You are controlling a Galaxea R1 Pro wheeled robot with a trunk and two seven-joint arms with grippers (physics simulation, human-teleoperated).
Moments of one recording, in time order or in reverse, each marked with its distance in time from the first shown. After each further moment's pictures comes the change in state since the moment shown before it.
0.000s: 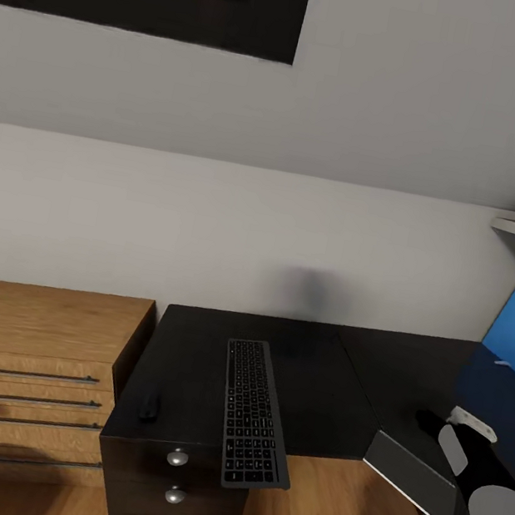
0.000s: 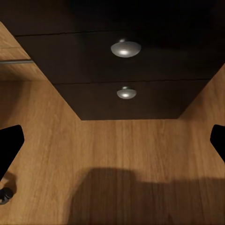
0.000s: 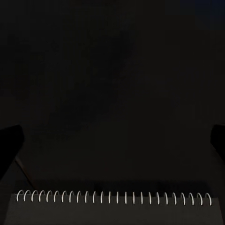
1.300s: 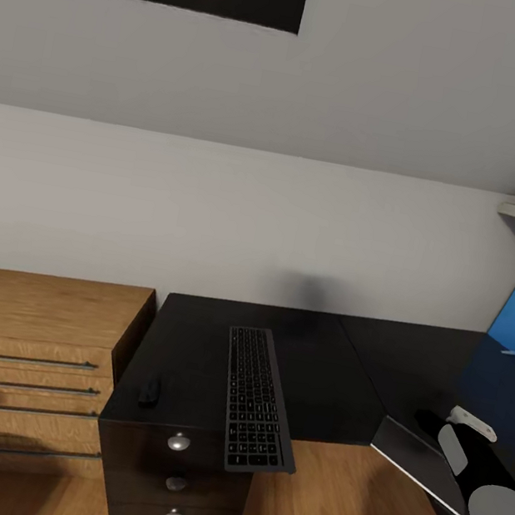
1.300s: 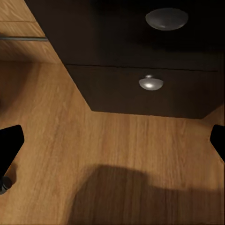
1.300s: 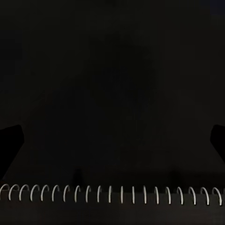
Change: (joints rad) left arm 0.000 0.014 0.110 0.081 0.043 0.000 -0.072; right arm 0.000 0.000 0.003 -0.001 0.002 0.000 -0.001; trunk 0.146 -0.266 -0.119
